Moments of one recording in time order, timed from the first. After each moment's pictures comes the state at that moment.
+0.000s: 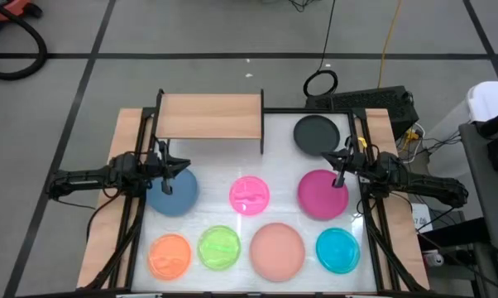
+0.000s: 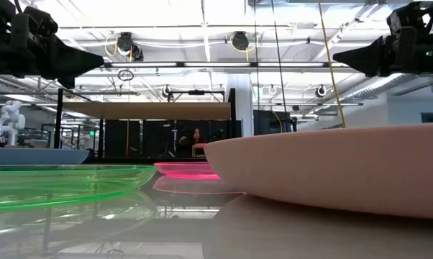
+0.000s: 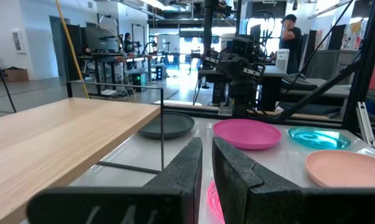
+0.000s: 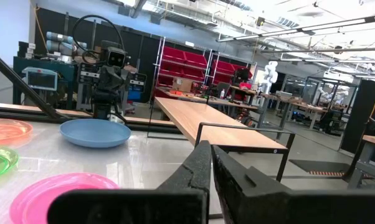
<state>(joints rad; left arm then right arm) 0.08 0.01 0.01 0.08 -0.11 -0.01 -0.18 0.01 0.01 0.16 0.13 -0.22</state>
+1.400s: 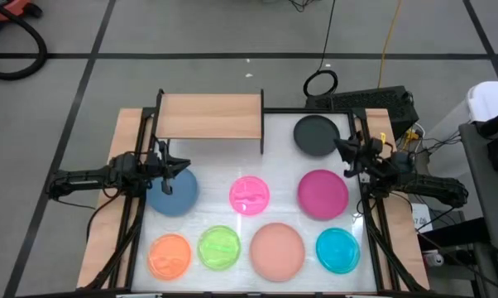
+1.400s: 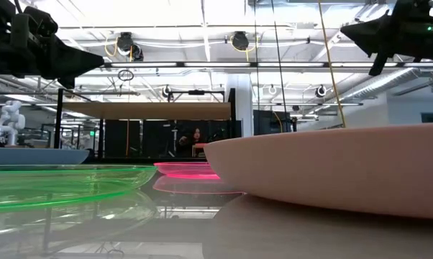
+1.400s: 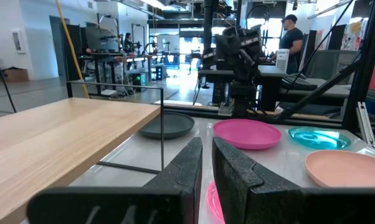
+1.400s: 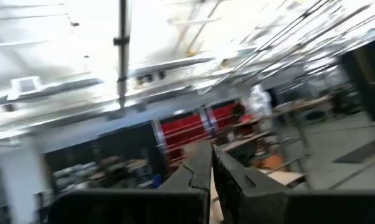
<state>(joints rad) 0.08 0.01 0.01 0.08 -0.11 0.00 -0.18 0.01 0.01 0.46 0.29 0.23</state>
